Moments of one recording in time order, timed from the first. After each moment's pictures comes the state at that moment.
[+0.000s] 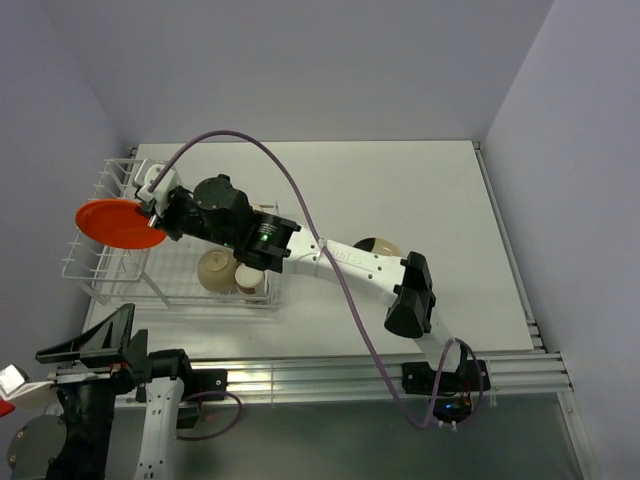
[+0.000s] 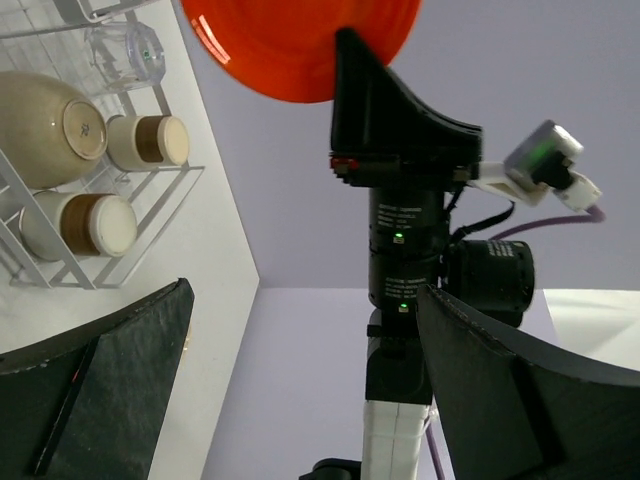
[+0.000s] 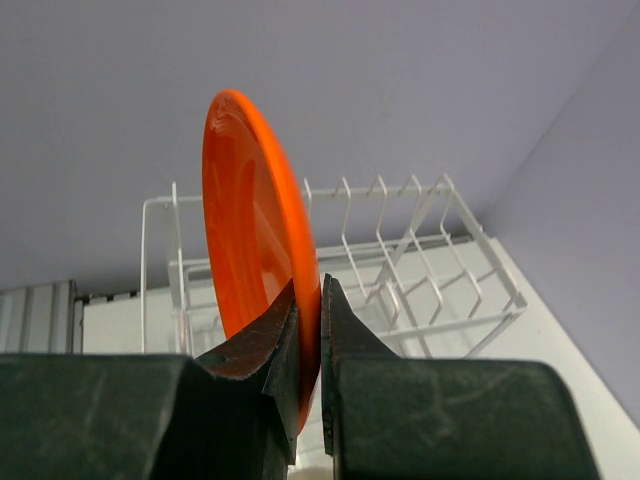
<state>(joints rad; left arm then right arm) 0.10 0.16 1.44 -1.37 -0.03 -1.46 1.22 2.09 2.17 -0.03 0.00 -0.21</state>
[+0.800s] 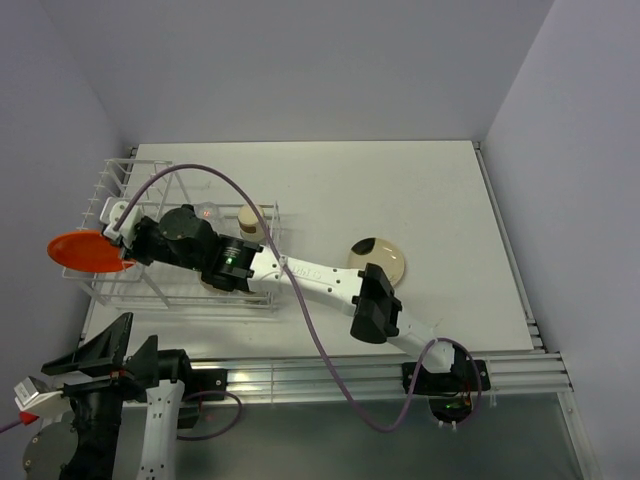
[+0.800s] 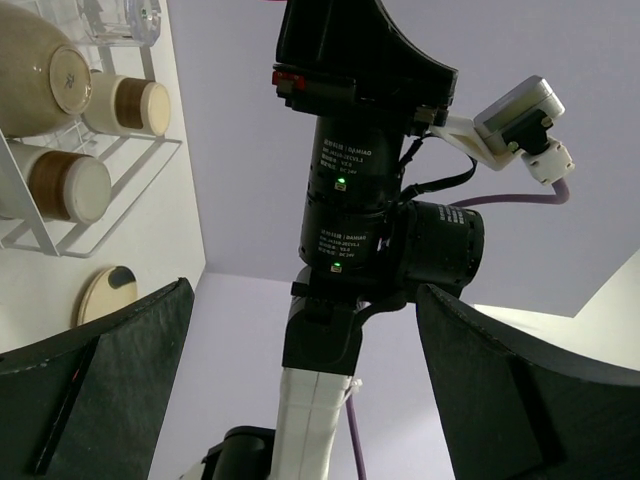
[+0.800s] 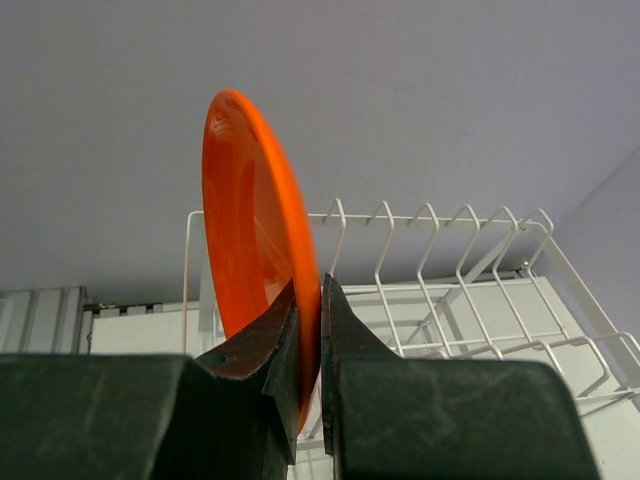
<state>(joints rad) 0.06 0.04 1.31 -1.37 -0.05 -1.67 1.29 2.35 2.40 0.01 -0.01 -0.26</state>
